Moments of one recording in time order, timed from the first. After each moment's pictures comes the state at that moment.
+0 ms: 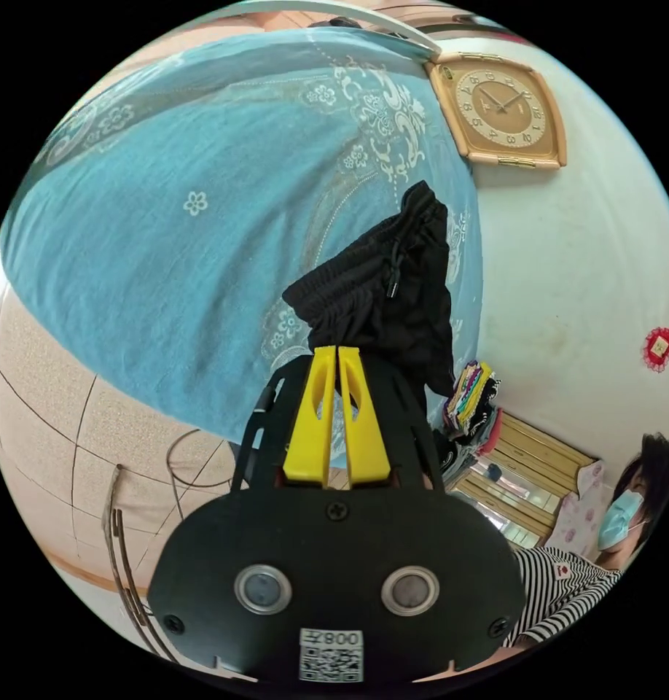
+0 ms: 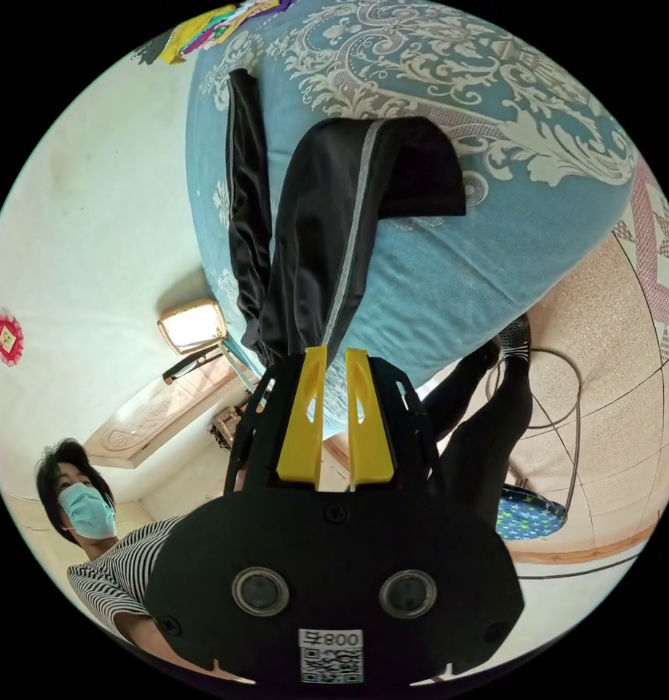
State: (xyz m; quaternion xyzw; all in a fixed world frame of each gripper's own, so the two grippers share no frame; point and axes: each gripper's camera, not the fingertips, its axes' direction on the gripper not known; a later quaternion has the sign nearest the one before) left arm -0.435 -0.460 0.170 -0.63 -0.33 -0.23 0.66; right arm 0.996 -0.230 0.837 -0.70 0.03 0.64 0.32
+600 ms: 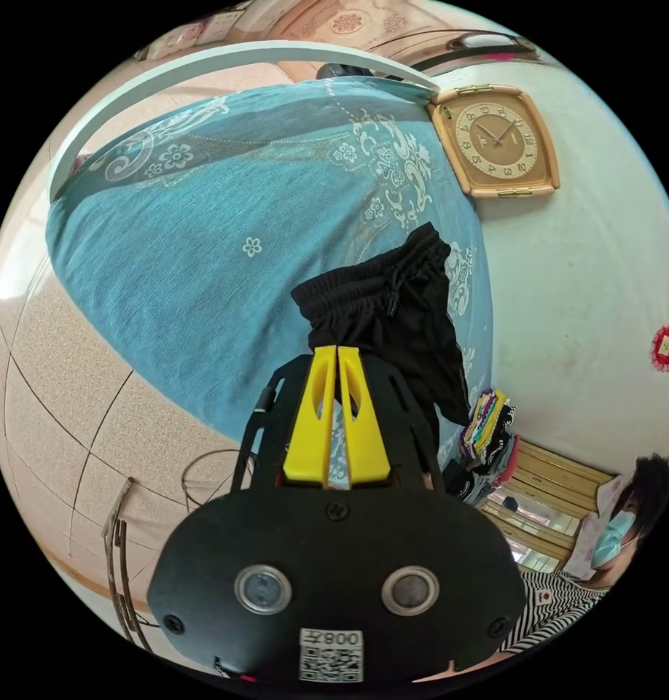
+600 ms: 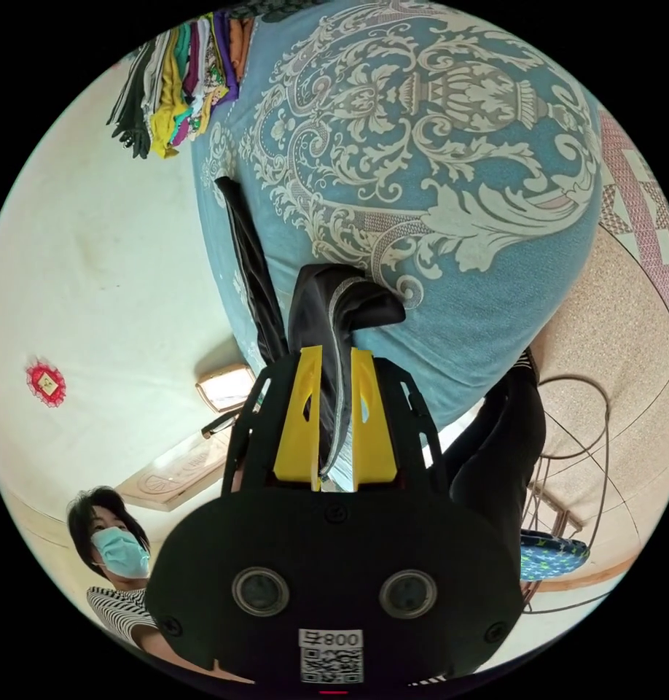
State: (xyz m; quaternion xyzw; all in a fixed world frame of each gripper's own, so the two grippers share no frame) left arm -0.420 -0.490 0.122 -0.58 -0.37 -0.19 0.70; right arm 1.082 -0.212 0.781 -0.60 0.09 0.70 0.37
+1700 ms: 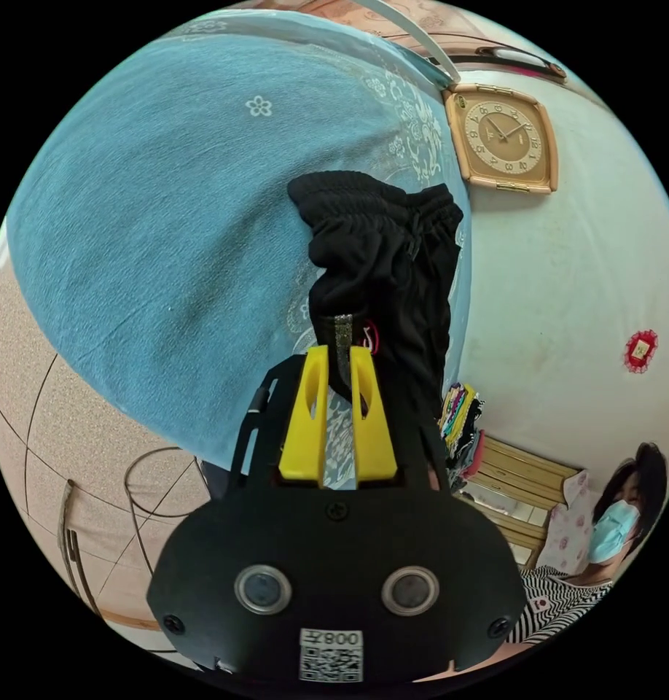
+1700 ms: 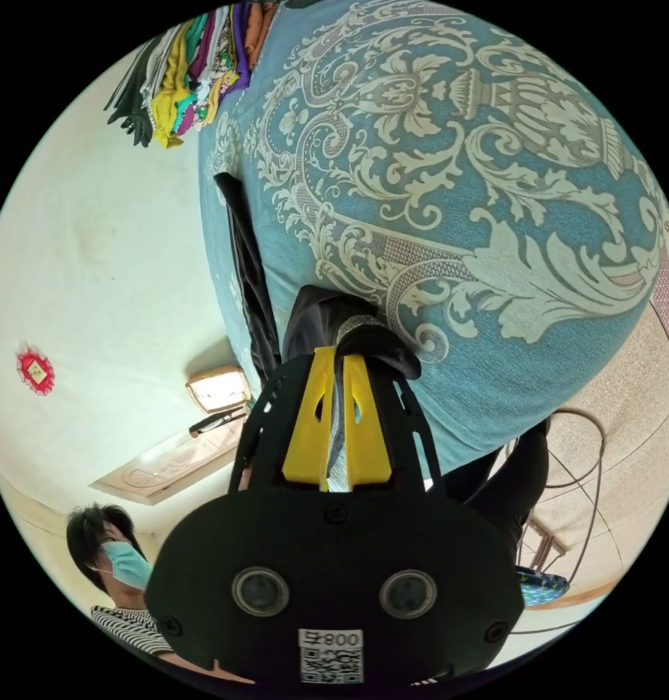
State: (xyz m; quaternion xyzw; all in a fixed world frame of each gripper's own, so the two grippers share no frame) left arm -0.483 -0.427 0.033 -0.56 -0.31 -0.27 0.73; right arm 1.107 -0.200 0.767 -0.61 0.08 0.68 0.40
